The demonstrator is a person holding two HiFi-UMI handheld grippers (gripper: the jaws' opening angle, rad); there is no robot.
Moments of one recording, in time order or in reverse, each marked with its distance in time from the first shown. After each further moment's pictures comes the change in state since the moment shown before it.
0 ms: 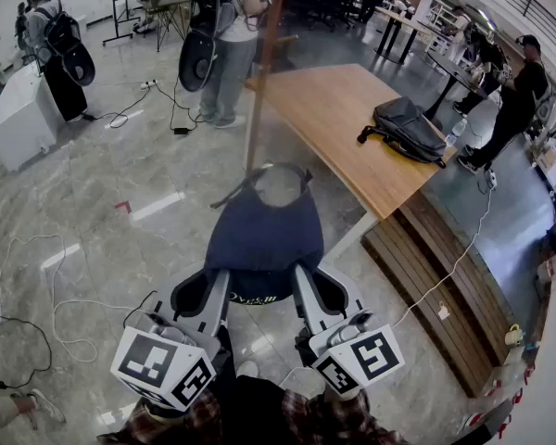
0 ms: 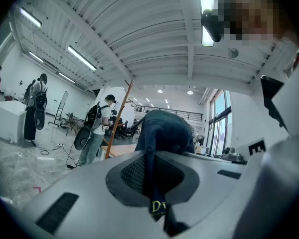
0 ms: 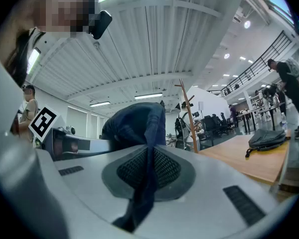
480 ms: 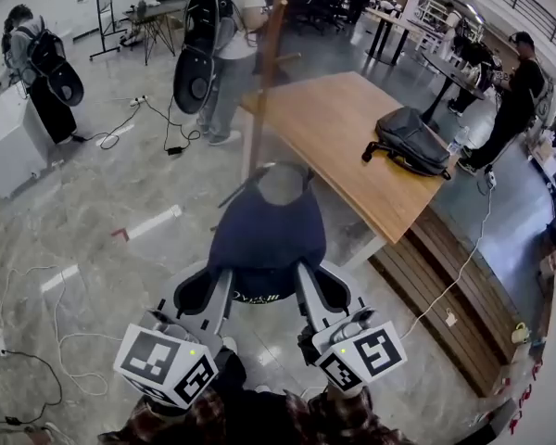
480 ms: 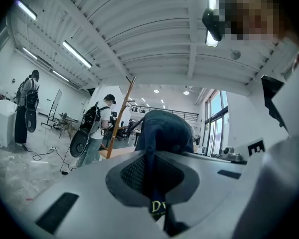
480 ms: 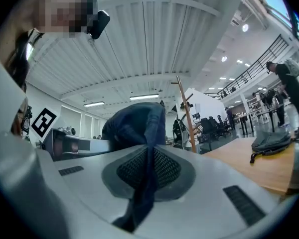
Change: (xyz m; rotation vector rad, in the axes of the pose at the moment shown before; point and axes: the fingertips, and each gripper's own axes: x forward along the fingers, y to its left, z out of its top) left arm 0.094 0.093 0.037 0.017 -0.004 -0.056; right arm 0.123 -0.050 0.008 -0.008 -0.026 -0.038
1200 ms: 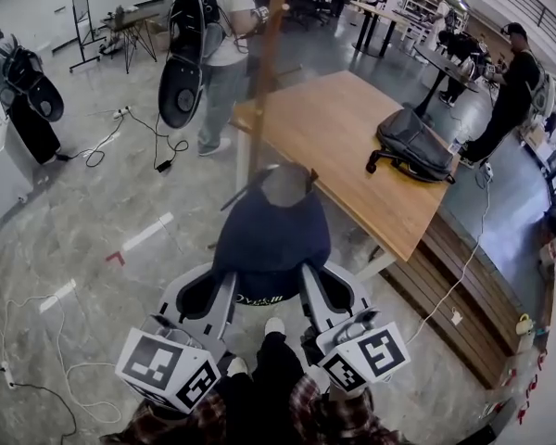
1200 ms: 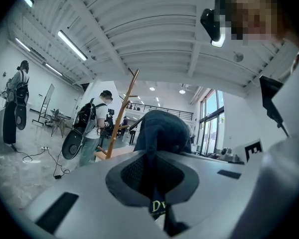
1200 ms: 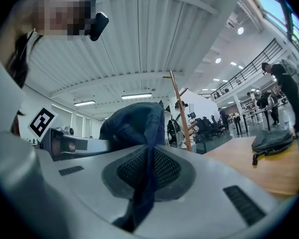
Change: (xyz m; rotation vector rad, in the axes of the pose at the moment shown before) left arm 0.102 0.097 0.010 -0.001 0.028 -0.083; right arm 0.121 -0.064 -0.018 0.012 -0.014 -0.080
